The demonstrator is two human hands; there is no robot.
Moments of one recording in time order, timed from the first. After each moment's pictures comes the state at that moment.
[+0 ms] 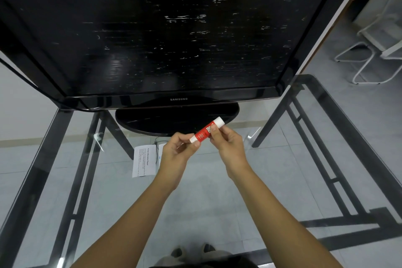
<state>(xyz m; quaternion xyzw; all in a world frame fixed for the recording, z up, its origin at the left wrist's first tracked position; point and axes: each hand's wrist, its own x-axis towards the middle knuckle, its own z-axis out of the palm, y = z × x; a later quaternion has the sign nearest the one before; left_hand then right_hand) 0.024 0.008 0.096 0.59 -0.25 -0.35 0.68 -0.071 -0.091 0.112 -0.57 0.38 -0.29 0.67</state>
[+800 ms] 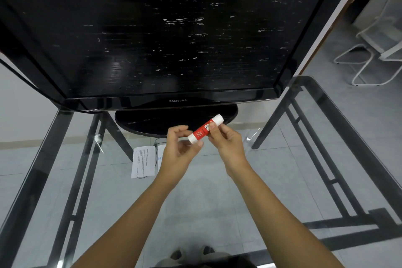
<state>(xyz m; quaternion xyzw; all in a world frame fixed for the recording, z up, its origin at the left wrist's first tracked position) 0.021 0.006 0.104 0.63 -0.32 -0.28 0.64 -0.072 -0.095 0.118 -0.56 0.37 -0.30 0.68</state>
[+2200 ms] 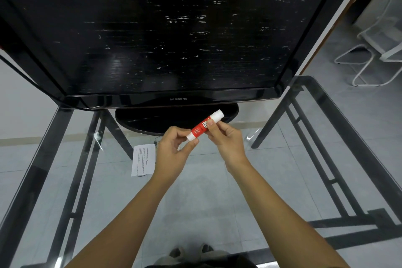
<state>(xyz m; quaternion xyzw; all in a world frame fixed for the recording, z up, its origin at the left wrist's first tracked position) 0.032 0.008 0.101 0.65 -0.35 -0.19 0.64 -0.067 -0.096 0.125 -0.57 0.34 -0.31 0.68</state>
